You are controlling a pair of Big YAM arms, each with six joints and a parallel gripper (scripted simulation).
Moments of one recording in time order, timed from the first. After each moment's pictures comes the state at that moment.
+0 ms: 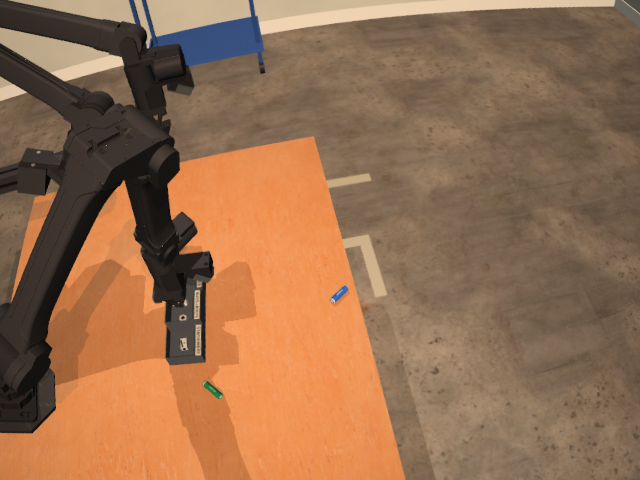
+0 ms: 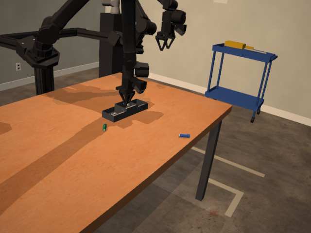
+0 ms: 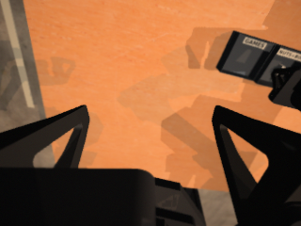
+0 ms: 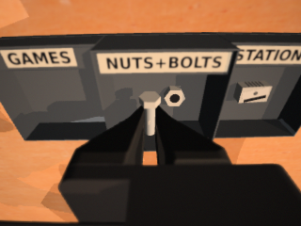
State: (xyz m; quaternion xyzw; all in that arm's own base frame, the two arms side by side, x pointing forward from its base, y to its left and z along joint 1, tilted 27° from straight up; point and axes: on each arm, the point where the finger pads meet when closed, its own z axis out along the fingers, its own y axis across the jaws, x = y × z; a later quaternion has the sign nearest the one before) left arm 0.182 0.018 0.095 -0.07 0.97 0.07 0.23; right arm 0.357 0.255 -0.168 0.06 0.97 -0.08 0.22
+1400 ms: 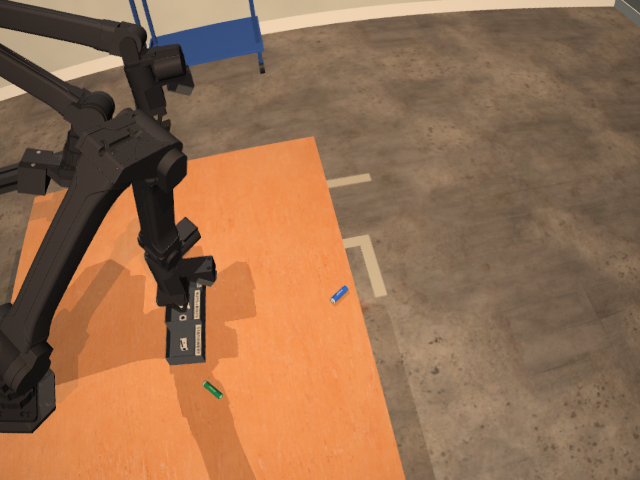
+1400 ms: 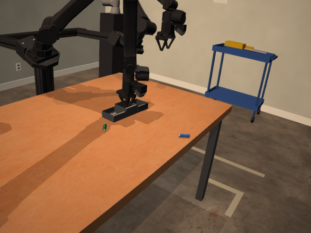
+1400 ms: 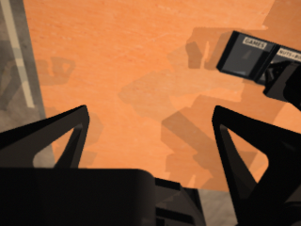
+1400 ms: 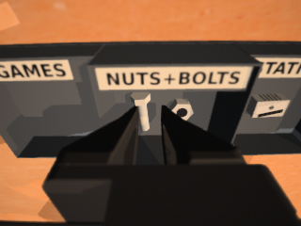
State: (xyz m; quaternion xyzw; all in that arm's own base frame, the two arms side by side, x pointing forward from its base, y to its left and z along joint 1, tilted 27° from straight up) left arm 0.182 0.018 0.095 -0.07 0.97 0.07 0.23; right arm 0.367 0.255 -0.184 0.06 0.97 -0.08 0.22
